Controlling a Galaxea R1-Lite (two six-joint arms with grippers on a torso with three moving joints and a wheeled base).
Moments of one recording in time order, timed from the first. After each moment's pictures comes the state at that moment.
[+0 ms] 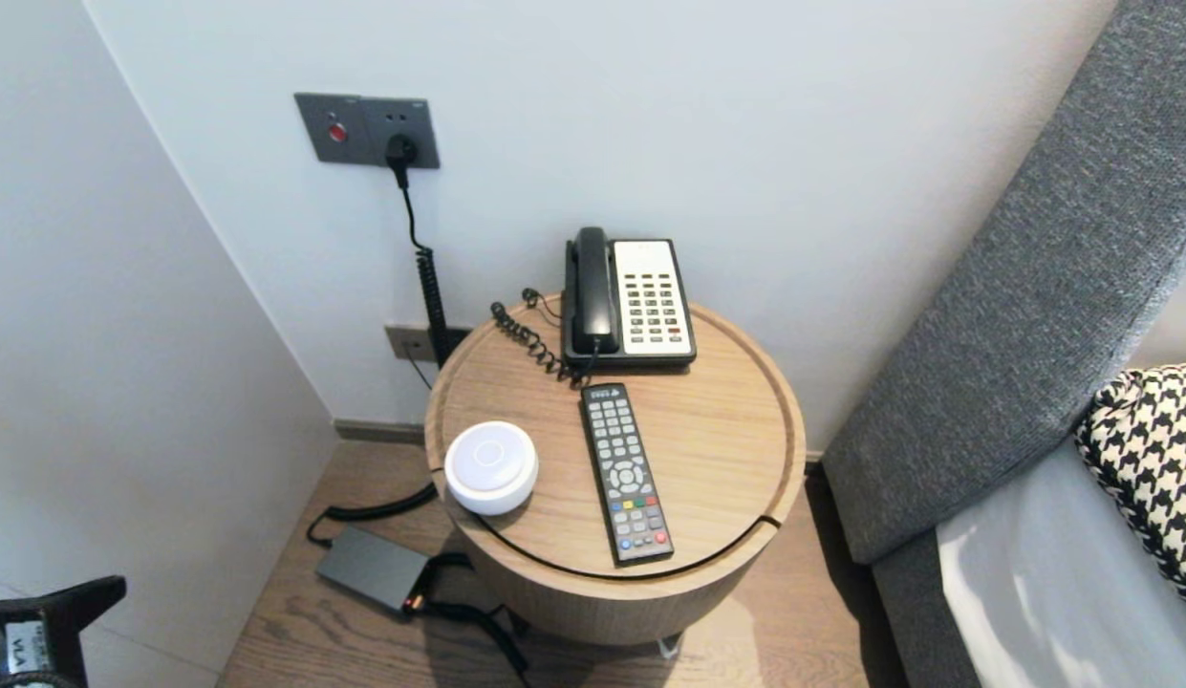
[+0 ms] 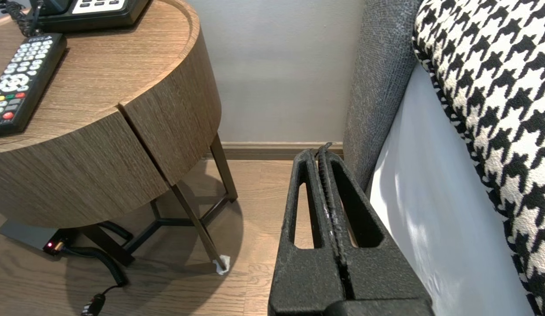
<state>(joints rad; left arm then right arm) -0.21 0.86 -0.48 0.15 0.20 -0.21 0.00 0.00 0.00 -0.05 0.00 0.00</state>
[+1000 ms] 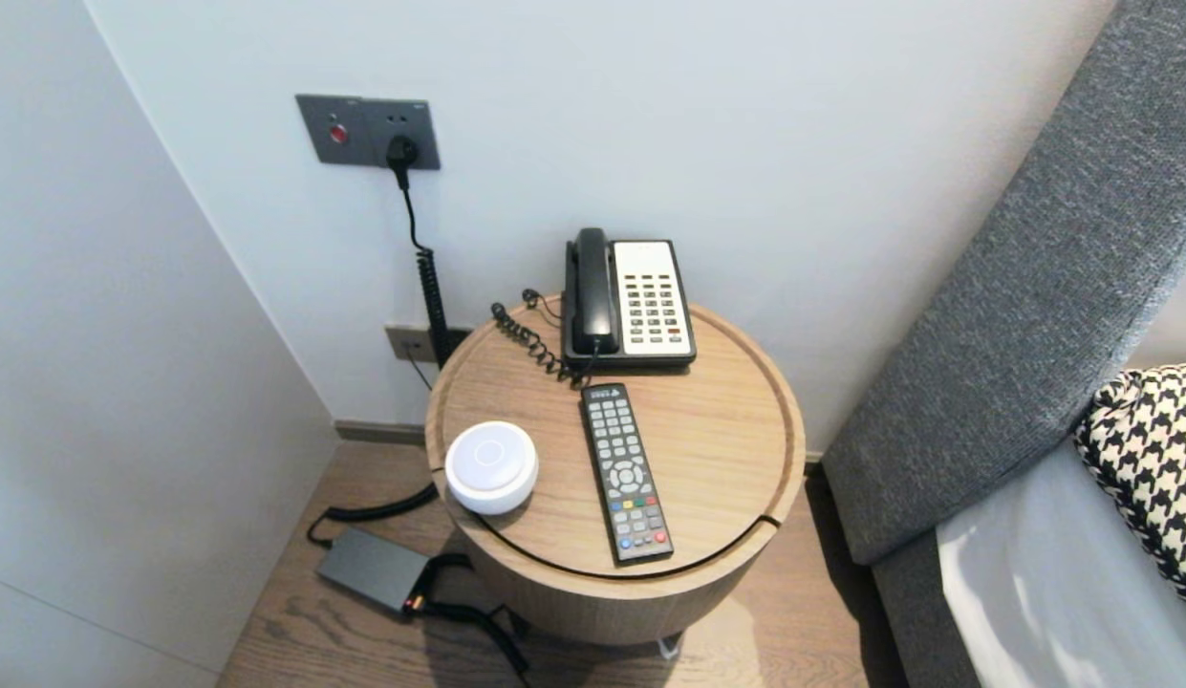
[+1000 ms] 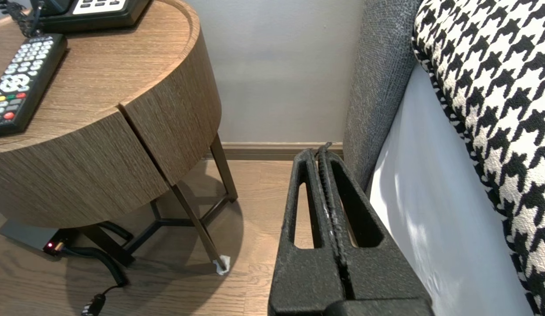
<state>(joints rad) 0.03 0.27 -0.13 0.18 0.08 0.04 0.00 0.00 0.00 -0.05 0.00 0.00</state>
